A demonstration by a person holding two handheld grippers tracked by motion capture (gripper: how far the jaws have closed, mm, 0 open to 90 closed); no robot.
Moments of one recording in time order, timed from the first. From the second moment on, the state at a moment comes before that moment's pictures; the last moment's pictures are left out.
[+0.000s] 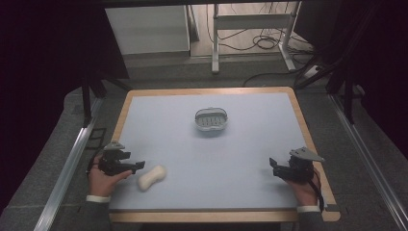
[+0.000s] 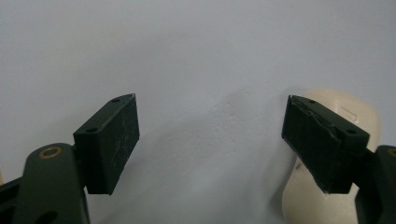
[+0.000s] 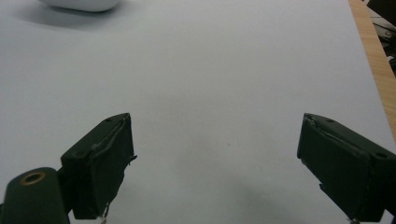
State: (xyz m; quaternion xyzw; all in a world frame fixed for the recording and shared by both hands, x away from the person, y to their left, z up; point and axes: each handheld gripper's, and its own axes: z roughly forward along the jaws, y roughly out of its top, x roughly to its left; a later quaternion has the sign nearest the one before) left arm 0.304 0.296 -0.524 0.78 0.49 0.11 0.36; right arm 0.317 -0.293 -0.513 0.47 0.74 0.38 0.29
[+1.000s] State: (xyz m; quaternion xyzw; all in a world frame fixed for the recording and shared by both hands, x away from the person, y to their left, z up) left arm 0.302 0.278 -0.484 0.82 0.46 0.09 0.32; right arm 0.312 -0.294 -0.510 0.47 0.74 0.38 0.29
